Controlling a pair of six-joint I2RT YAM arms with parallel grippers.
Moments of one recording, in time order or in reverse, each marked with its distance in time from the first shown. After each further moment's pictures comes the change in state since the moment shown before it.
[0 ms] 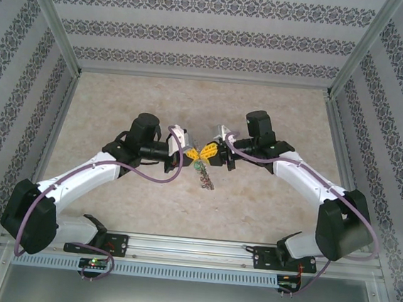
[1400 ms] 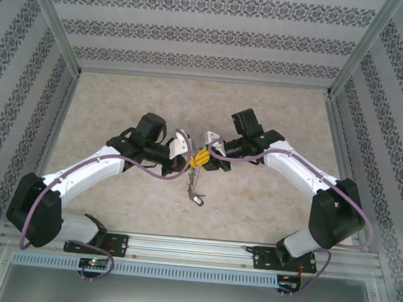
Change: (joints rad) left arm 0.000 0.061 0.070 -0.239 -0.021 0.096; right arm 0.084 0.111 0.164 -0.324 0.132 -0.259
